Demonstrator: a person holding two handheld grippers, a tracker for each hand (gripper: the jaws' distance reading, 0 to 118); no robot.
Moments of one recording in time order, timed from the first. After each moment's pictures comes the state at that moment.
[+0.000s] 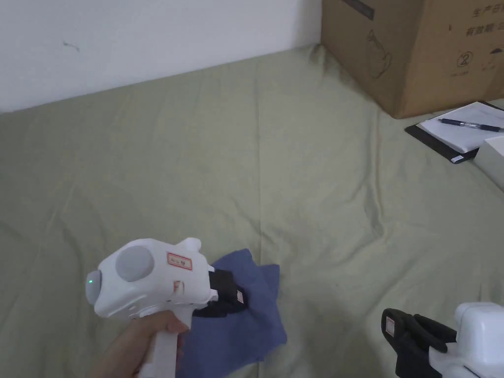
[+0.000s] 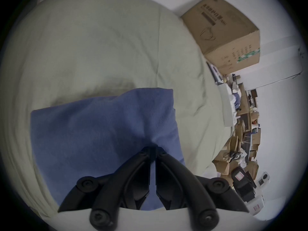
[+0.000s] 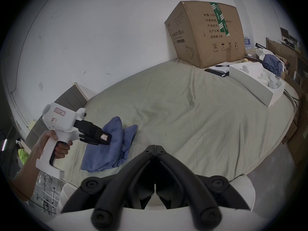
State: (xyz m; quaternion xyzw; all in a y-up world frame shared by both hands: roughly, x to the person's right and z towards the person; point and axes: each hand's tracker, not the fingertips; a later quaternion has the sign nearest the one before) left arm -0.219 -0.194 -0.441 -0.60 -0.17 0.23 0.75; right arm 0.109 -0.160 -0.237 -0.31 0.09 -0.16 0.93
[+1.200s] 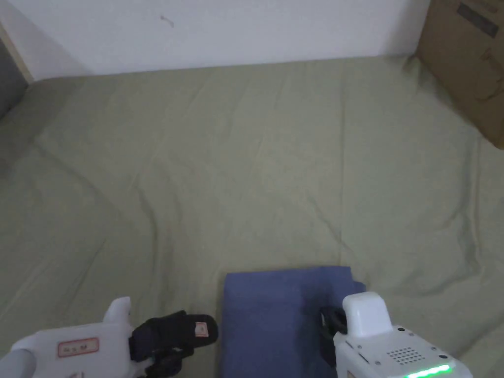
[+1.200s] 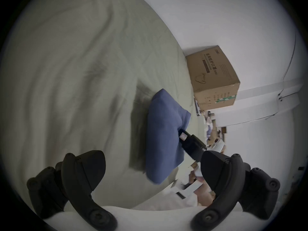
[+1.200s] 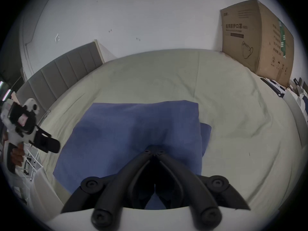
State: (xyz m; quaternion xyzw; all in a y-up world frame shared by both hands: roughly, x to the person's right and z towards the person) left arm -0.409 -0.232 -0.325 -0.47 -0.19 0.46 0.73; right arm -0.057 -0.242 -0.344 -0.35 0.20 0.00 0.92
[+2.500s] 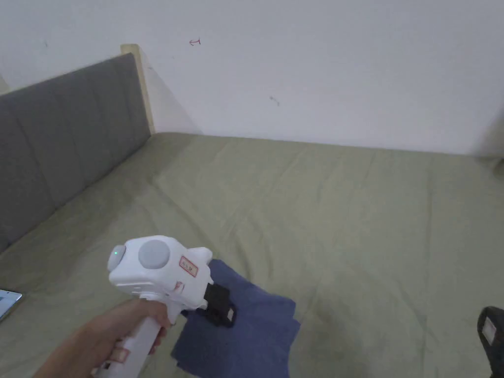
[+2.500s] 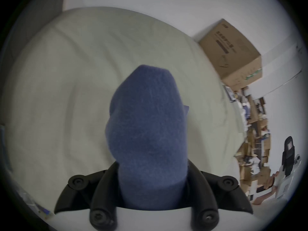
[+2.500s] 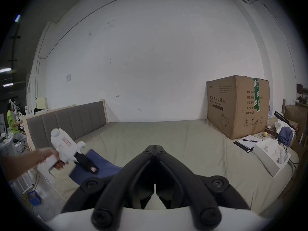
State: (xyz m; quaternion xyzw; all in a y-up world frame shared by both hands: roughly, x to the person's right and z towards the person) left arm -0.522 -0.137 -0.389 -0.55 -0.07 0.18 0.81; right arm -0.065 -0.052 -0.233 -0.07 0.16 -0.01 0.98
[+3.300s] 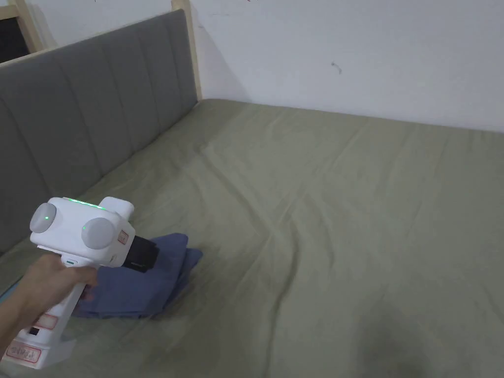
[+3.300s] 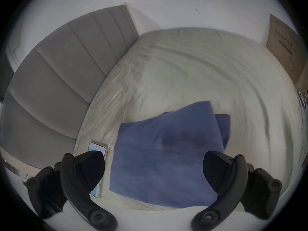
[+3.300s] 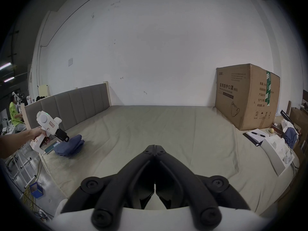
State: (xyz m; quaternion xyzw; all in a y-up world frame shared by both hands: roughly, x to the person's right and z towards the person) left arm -0.695 -0.139 -0.353 -0.48 0.21 0.00 0.85; right arm -0.105 -0.075 -0.275 -0.14 0.18 0.01 0.97
